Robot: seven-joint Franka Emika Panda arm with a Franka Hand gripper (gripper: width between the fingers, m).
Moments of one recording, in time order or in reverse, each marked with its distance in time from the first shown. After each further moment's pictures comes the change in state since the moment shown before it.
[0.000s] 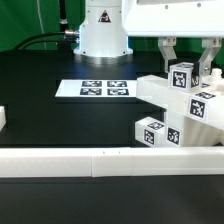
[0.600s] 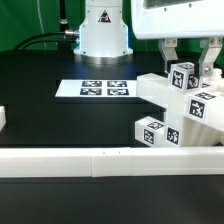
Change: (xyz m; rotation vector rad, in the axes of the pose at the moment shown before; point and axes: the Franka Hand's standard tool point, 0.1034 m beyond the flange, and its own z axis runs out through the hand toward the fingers) arm -0.001 -0.001 0.001 0.043 -0.012 0.247
